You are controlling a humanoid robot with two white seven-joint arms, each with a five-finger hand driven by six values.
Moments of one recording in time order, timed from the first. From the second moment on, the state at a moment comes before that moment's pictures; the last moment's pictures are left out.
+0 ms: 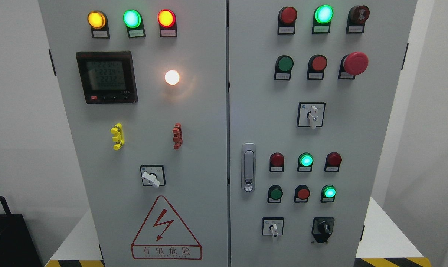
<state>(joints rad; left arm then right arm) 0.11 -0.05 0.00 0.00 0.11 -0.11 -0.07 0.26 -0.09 0.43 -1.94 -0.15 -0.27 -0.11</state>
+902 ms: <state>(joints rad) 0.11 -0.05 0.00 0.00 0.11 -0.11 -0.07 0.18 -0.02 0.37 -1.93 0.30 -0.28 -0.38</state>
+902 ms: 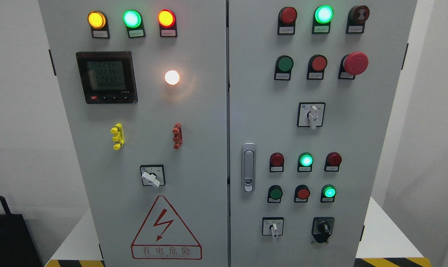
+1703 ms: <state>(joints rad) 0.11 -0.05 0.00 0.00 0.11 -0.11 -0.07 -0.03 0.08 0.28 -1.86 1.26 -0.12 -0.45</state>
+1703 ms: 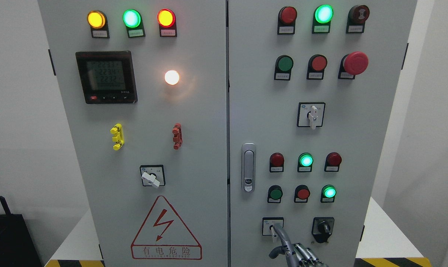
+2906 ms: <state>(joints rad) 0.11 -0.05 0.00 0.00 0.11 -0.11 -0.07 -0.23 0.12 0.30 -1.72 1.39 0.02 -0.26</state>
